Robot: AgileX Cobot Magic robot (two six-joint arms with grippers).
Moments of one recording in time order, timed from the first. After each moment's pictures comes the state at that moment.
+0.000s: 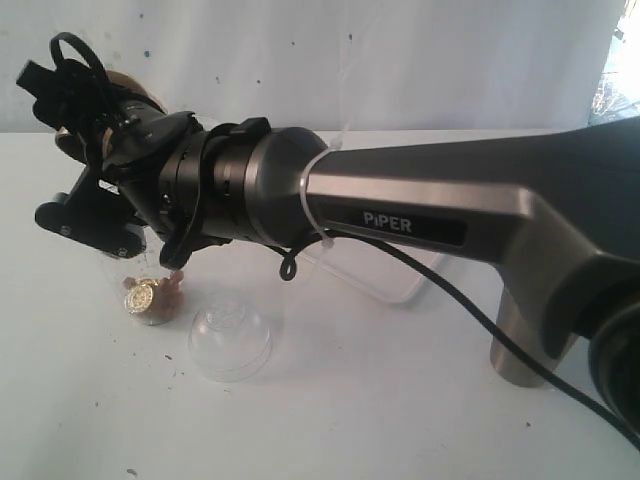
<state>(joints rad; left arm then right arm) -0.05 0.01 0.00 -0.04 0.22 0.16 0.88 2.11 -1.71 -1.73 0.42 -0.44</state>
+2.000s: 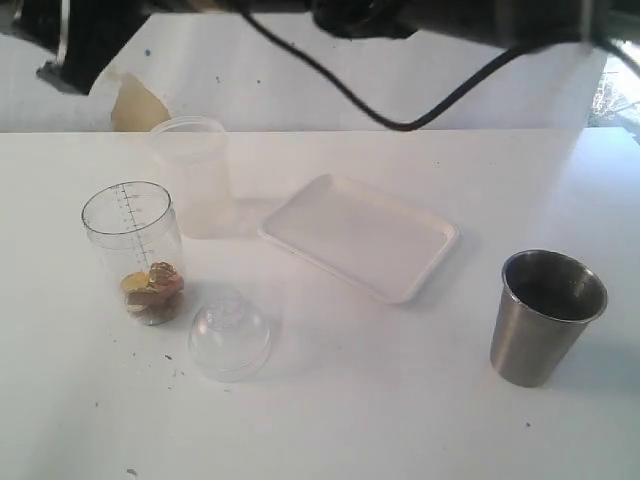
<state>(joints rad) -0.05 0.01 0.00 -0.04 0.22 0.16 0.65 1.79 -1.70 -1.74 -0.41 1.15</state>
